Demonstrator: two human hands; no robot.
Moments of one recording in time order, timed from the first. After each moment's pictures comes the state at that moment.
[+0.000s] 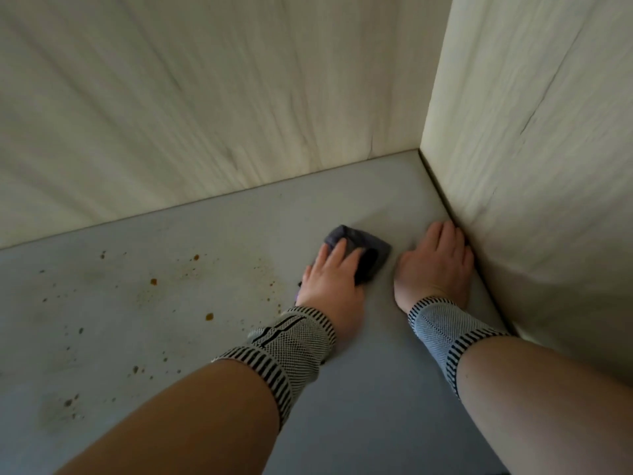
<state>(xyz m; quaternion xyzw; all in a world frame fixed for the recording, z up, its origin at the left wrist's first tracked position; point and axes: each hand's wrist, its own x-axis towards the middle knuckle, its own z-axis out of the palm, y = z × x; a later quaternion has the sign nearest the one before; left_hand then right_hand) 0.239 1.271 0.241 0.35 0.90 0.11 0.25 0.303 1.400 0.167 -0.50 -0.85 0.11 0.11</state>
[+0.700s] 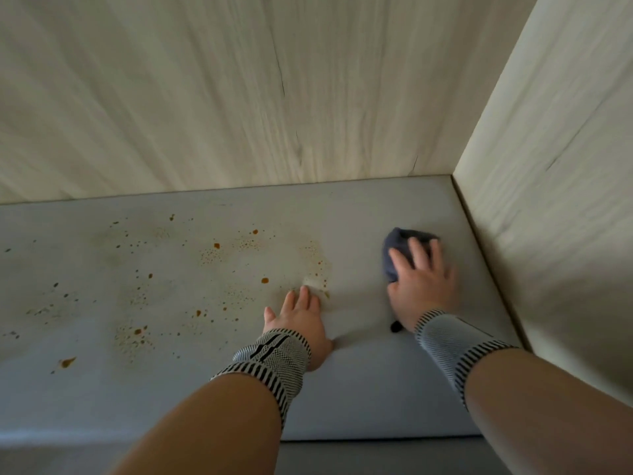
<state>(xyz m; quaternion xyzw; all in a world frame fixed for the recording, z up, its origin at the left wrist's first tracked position) 0.255 1.144 0.250 0.27 0.89 -0.10 0.34 0.321 1.328 0.229 -0.32 -0.94 0.08 -0.08</state>
